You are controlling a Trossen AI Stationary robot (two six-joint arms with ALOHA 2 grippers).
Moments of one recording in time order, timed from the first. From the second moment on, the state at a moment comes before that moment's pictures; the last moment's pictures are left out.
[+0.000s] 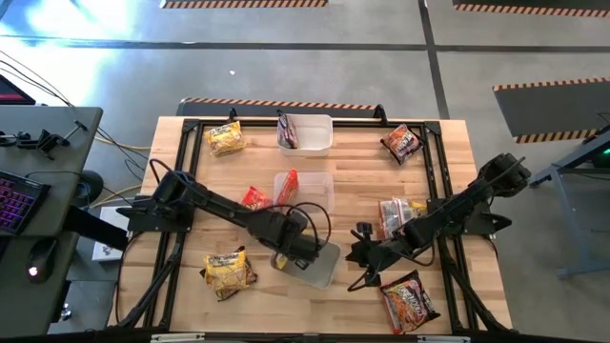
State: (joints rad) left arm -0.34 2.01 1.71 -1.16 -0.15 -1.21; right arm 0.56 1.50 0.72 -0.03 0.29 0.33
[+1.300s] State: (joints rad) left arm -0.37 1.77 1.70 -0.97 -0.35 -0.53; right arm 0.65 1.50 0.67 0.04 0.54 0.25
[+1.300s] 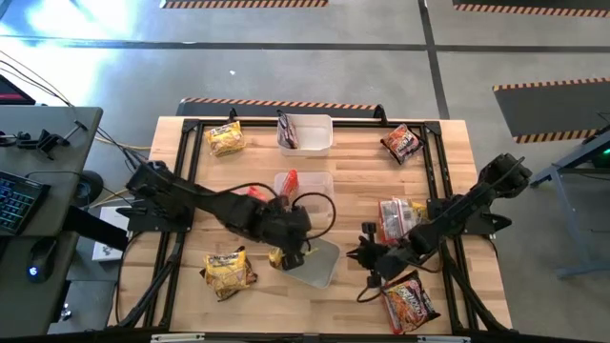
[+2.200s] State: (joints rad) left arm -0.51 1.16 0.87 -0.19 -0.50 -0.32; right arm 0.46 1.50 0.60 0.29 0.54 0.33
